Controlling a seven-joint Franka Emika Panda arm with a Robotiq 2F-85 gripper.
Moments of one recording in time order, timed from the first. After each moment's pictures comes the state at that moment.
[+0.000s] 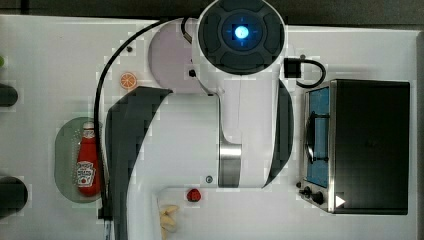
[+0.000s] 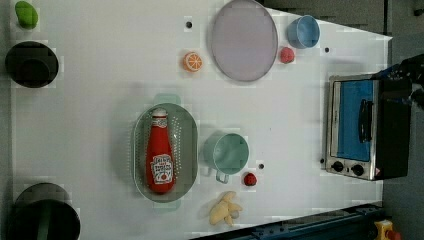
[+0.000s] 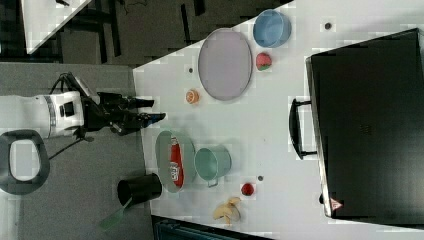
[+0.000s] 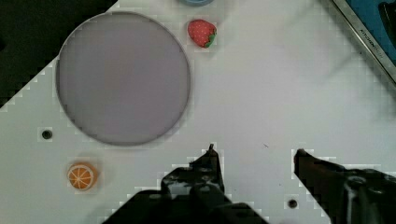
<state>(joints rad) -0.03 0.01 0.03 -1.79 -0.01 0.25 -0.06</state>
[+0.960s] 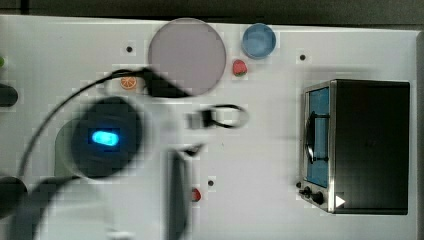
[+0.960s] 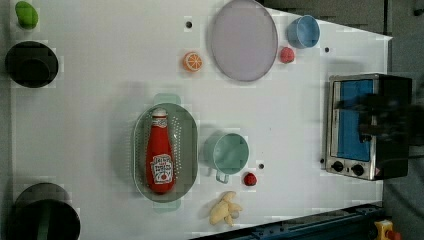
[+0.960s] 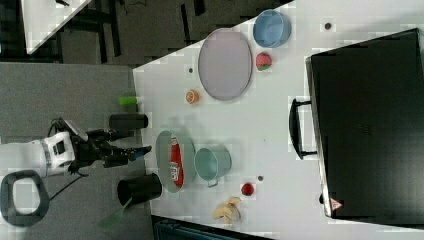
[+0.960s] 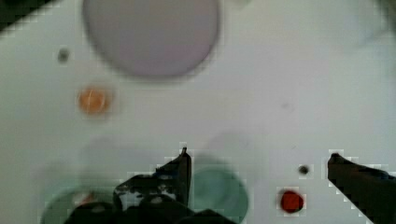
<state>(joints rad) -0.15 -0.17 0.38 -2.05 0.03 0.35 -0.07</state>
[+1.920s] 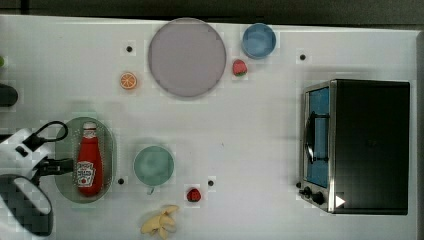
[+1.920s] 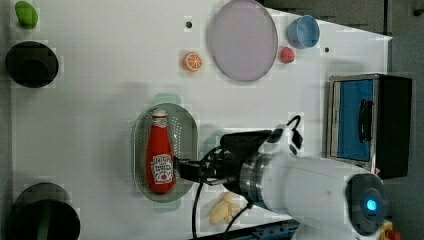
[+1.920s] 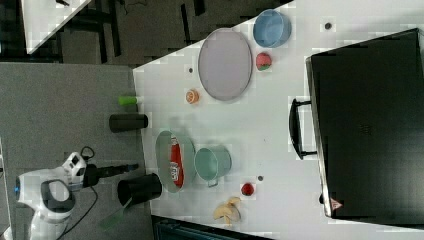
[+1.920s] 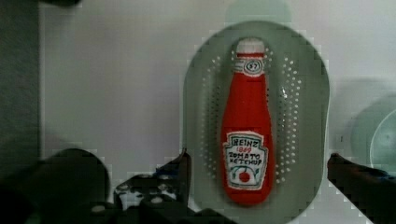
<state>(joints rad) -0.07 0.13 0.83 -2.10 -0.03 0.68 -0.06</state>
